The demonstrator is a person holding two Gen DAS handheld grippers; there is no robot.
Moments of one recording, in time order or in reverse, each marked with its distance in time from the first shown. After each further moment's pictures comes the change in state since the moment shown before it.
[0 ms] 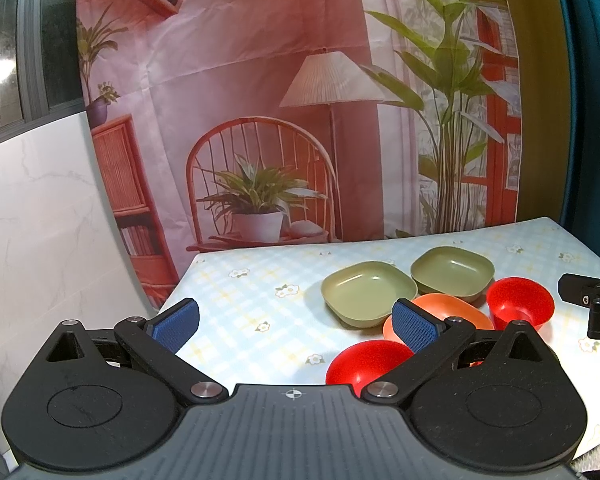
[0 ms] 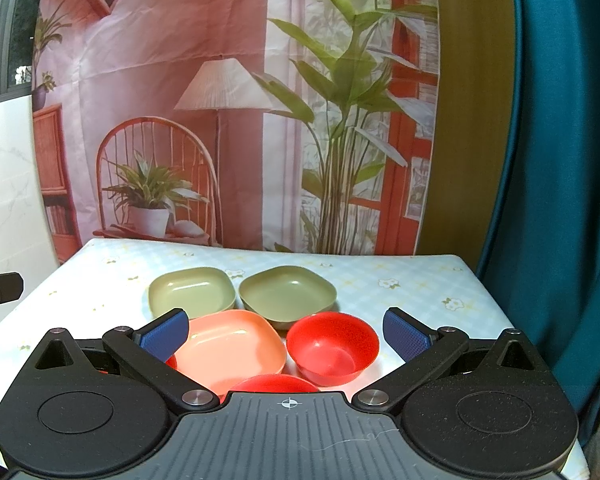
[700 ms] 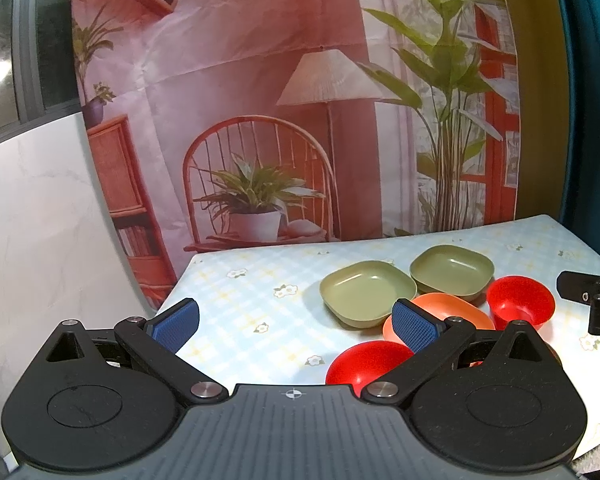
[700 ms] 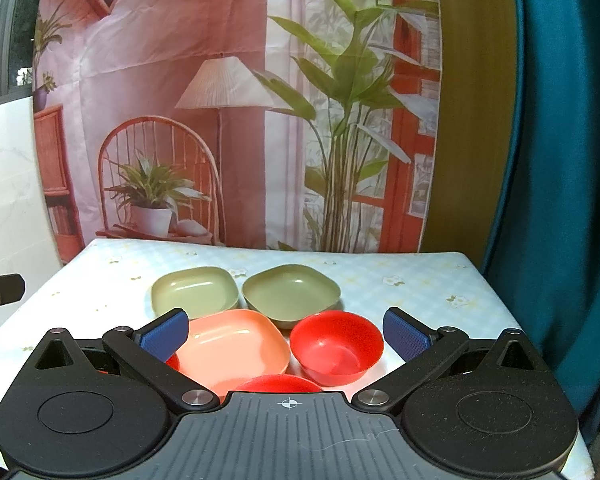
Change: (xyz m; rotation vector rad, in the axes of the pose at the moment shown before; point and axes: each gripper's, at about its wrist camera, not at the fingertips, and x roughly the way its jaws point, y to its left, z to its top) left arm 0.005 -0.002 0.003 0.007 0.013 -0.008; right arm 0.004 -0.001 0.001 0.005 0.000 0.007
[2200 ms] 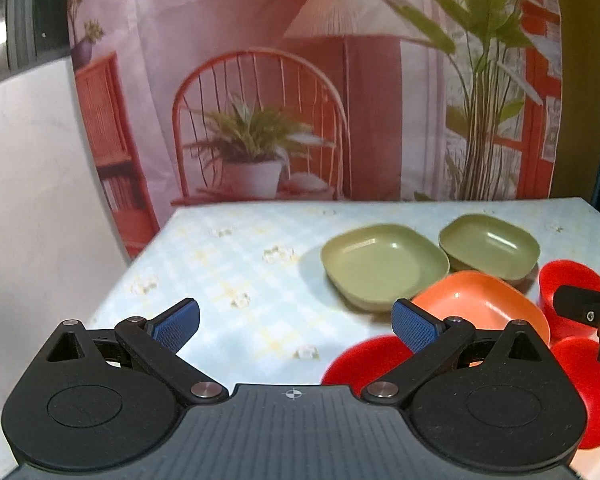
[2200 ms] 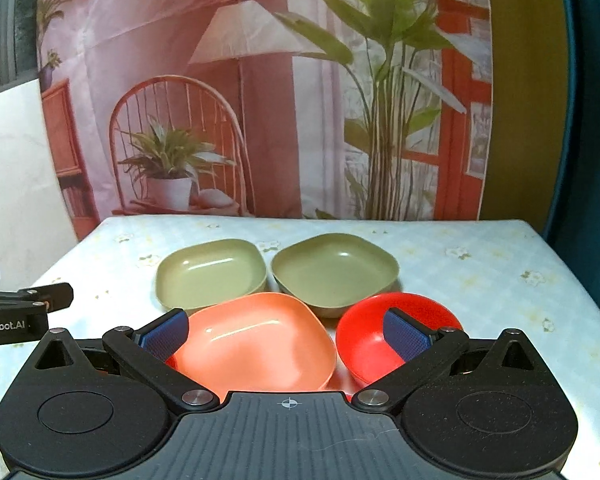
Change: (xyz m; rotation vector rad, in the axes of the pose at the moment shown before) left arm 0.120 -0.008 -0.032 -0.072 0.118 0.012; right arm 0.111 0.024 -0.020 0.020 0.088 0.101
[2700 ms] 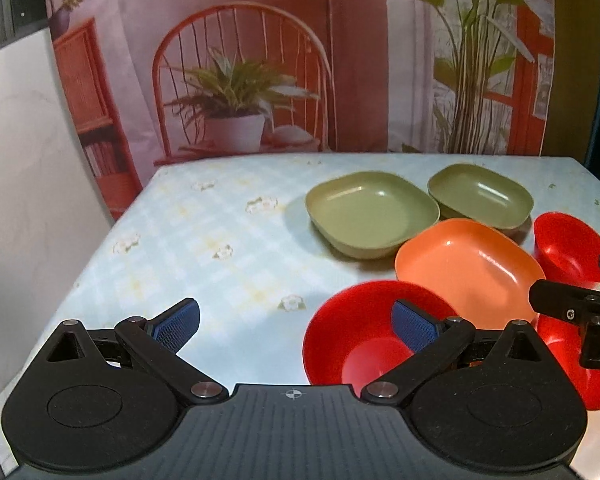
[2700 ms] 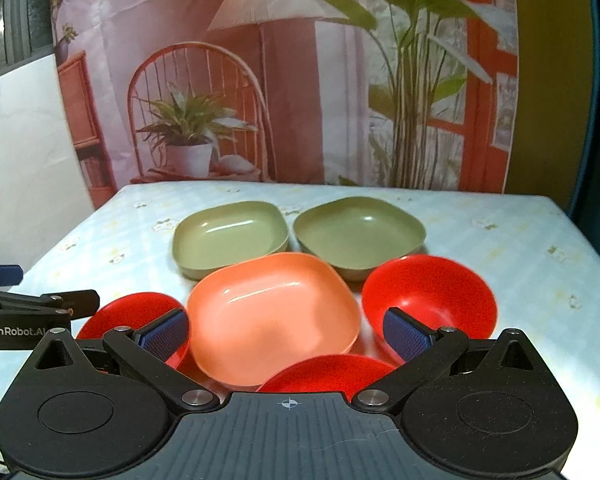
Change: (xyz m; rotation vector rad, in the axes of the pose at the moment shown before) left arm 0.014 -0.005 -0.018 0.026 0.124 -0.032; right arm 0.017 0.002 -0.024 -0.024 0.086 0.063
